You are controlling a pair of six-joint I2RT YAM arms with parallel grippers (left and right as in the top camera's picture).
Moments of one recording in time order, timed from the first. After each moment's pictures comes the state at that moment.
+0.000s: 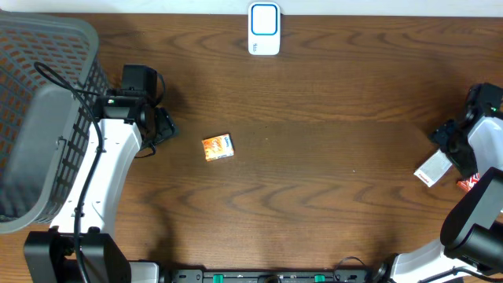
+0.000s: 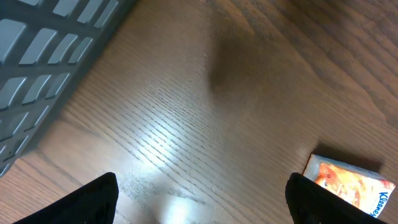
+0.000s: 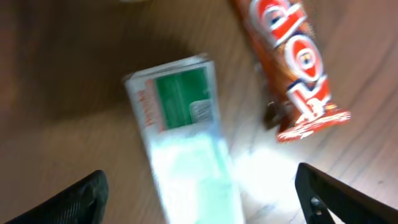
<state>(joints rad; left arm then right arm) -0.04 1.54 1.21 -1.02 -0.19 -0.56 -0.45 1.78 1.22 -0.81 0.26 0.58</state>
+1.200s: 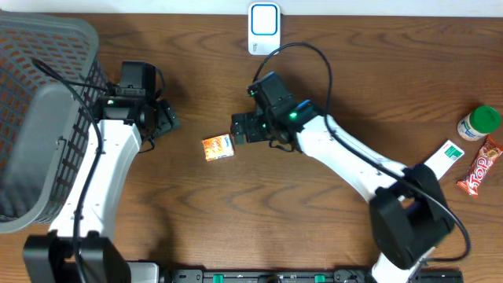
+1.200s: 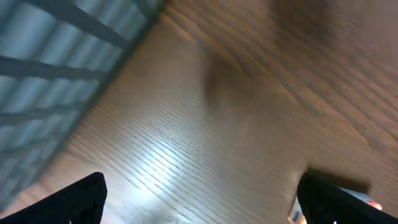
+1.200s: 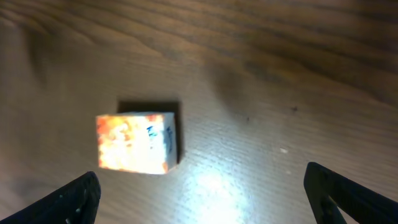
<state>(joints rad) -0.04 1.51 1.21 -0.93 -0.23 -0.51 0.64 1.88 1.36 -0.54 -0.13 0.49</state>
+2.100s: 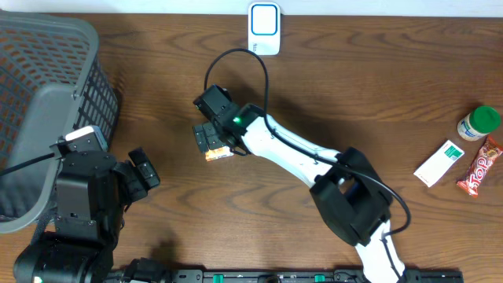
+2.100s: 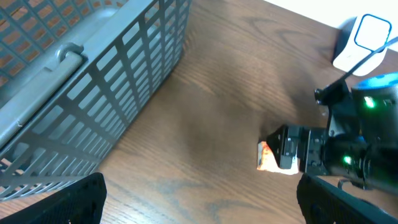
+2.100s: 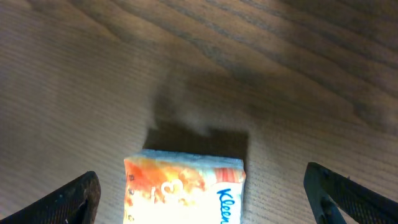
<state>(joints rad) -0.18 0.79 1.21 -1.20 -0.31 -0.46 0.82 2.18 1.69 -0.63 0.06 0.49</state>
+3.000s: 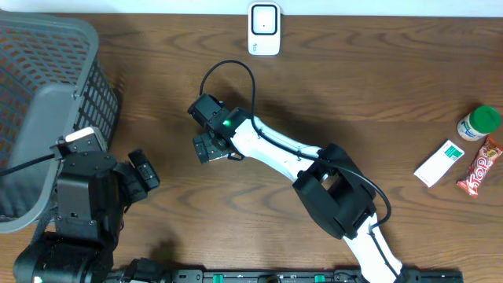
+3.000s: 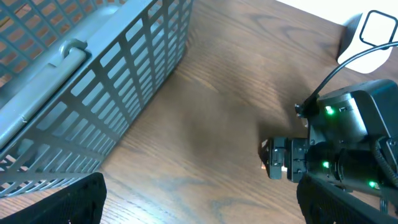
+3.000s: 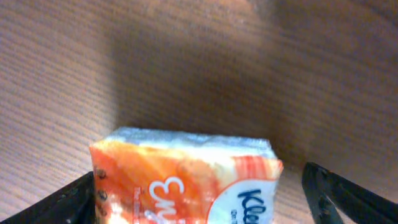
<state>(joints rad) -0.18 0.79 1.21 -1.21 -0.32 -0.46 0.85 2.27 1.73 -0.72 0.02 0.49</state>
